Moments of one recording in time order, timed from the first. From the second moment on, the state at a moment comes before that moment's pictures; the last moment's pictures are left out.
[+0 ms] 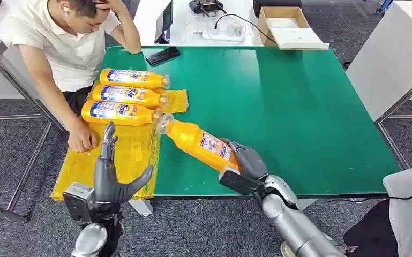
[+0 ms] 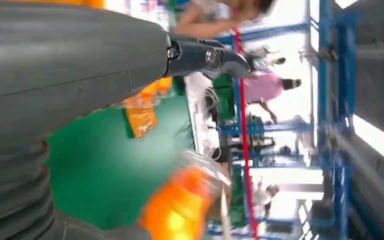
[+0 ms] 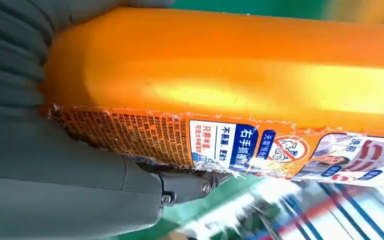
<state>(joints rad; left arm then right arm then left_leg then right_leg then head) 0.00 -0.10 -0.30 -1.58 0.05 0.30 -0.48 -0.32 -0.10 0.43 -1.07 0.44 -0.10 -0.32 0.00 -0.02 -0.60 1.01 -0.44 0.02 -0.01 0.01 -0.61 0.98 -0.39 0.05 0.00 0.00</state>
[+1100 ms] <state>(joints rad) 0.08 -0.14 -0.35 -1.60 0.39 -0.25 -0.45 -0.16 0.07 0.57 -1.18 0.33 0.02 -0.44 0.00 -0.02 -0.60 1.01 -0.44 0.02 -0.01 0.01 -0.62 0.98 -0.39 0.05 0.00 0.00</state>
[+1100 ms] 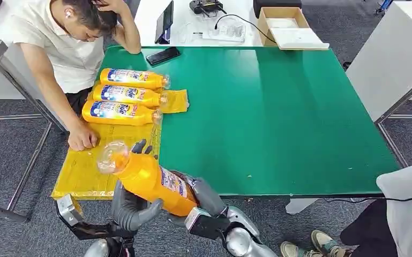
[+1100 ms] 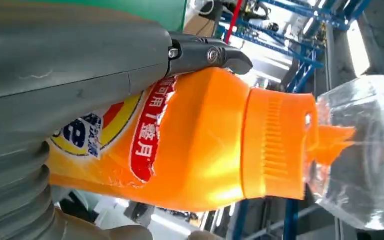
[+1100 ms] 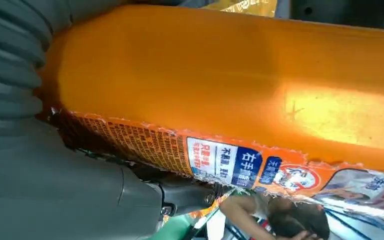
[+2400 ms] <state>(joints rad) -0.01 -0.08 -0.34 -1.43 0.06 -0.05 -0.39 -0.09 0.06 0.54 -1.24 0.46 -0.20 -0.59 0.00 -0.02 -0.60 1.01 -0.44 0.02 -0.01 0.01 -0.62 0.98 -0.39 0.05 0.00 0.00</state>
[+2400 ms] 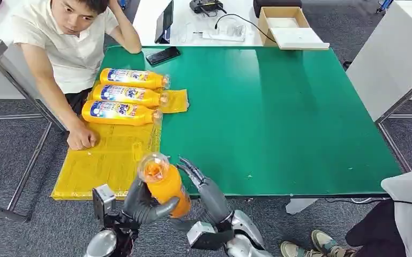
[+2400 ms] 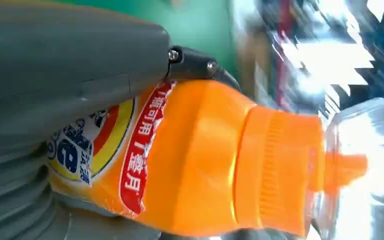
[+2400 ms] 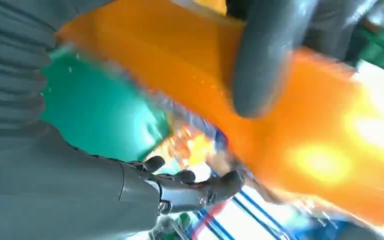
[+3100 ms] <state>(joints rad) 0.05 -0.03 -0.19 -1.54 -0.07 0.09 -0.41 0.10 0.01 0.40 -1.48 0.50 -0.40 -0.67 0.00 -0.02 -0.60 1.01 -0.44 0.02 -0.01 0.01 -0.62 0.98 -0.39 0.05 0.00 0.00</state>
